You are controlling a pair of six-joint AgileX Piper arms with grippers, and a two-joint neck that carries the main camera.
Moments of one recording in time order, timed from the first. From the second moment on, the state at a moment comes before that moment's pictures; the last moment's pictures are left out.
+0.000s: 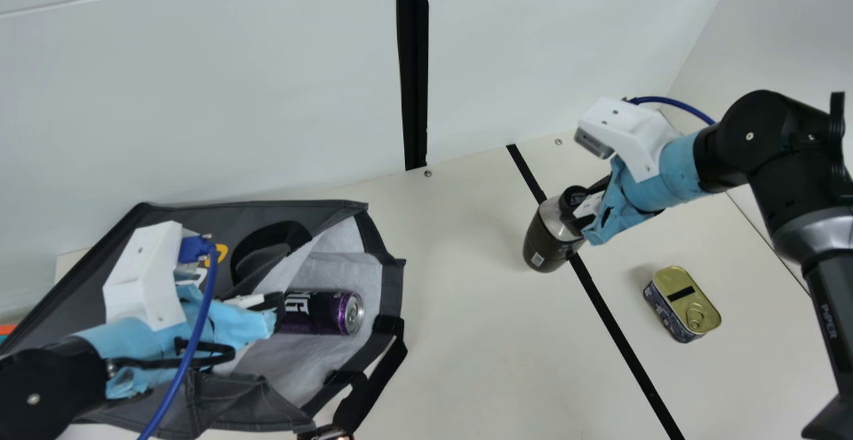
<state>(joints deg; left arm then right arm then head) -26.3 87.8 -74.7 -27.8 44.8 3.1 -20.3 89.4 -86.9 20.3 69.9 -53.5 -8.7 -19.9</state>
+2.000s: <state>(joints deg) -26.3 87.8 -74.7 -27.8 44.8 3.1 2.7 78.0 -80.6 30.6 69.9 -54.1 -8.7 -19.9</state>
